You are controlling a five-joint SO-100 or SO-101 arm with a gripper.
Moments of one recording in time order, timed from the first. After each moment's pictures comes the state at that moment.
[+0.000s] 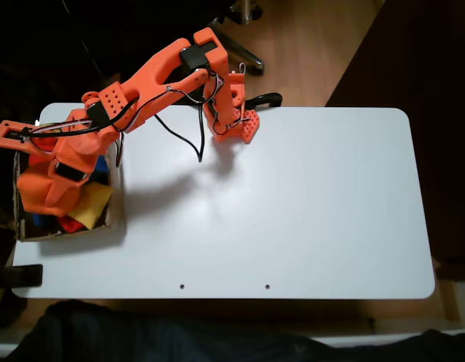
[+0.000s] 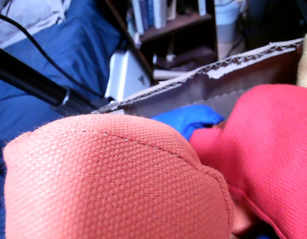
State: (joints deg) arm 59.6 94.1 103.7 27.1 -56.3
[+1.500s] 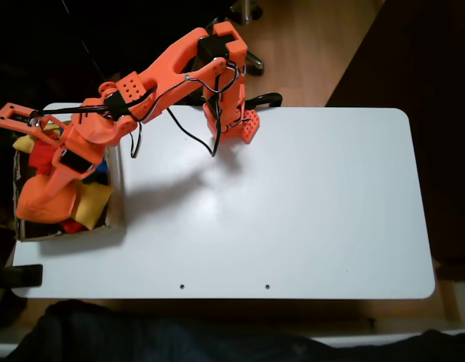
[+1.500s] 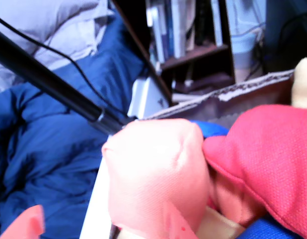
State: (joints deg) arm 59.0 105.3 115.8 17.7 -54.8
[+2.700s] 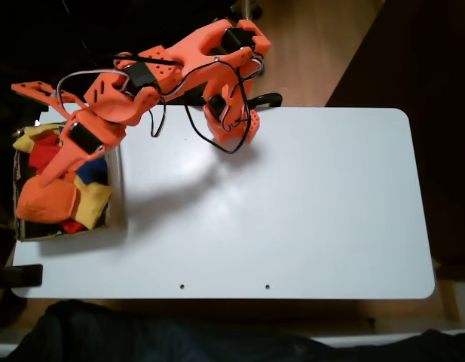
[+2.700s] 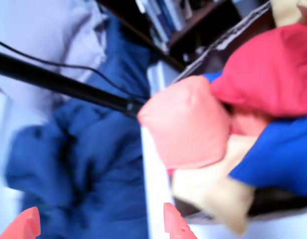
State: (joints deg) arm 55.0 124.8 115.8 37.5 -29.2
